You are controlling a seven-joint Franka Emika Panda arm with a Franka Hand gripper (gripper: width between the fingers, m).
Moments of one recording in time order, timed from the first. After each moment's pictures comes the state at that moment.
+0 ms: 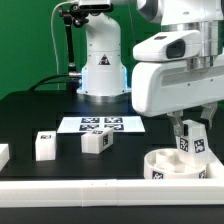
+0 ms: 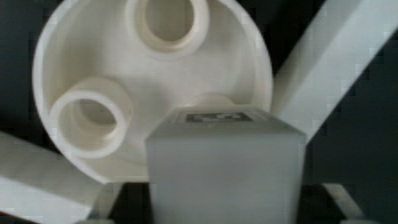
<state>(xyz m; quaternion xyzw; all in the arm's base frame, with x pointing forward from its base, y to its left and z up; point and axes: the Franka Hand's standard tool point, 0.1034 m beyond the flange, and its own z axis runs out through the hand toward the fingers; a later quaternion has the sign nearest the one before) 0.610 0.110 0.077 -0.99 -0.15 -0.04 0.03</state>
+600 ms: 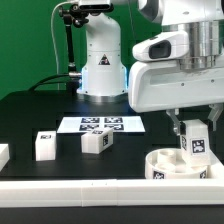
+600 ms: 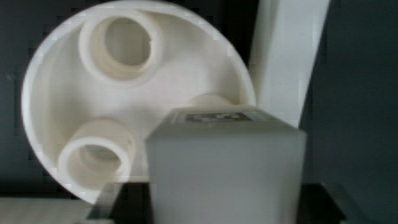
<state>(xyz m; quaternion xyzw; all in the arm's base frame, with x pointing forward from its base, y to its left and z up) 0.611 0.111 0.078 -1.00 0.02 -0.03 0.04</state>
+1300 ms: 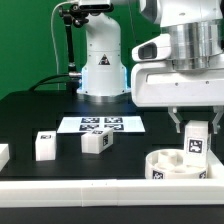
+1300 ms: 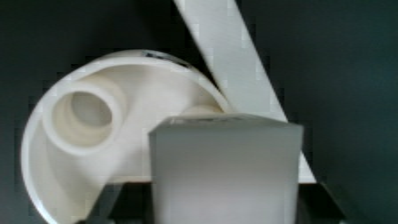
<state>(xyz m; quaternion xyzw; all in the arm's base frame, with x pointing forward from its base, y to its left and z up) 0.611 0.116 0.078 -0.94 0.32 -0.01 0.07</state>
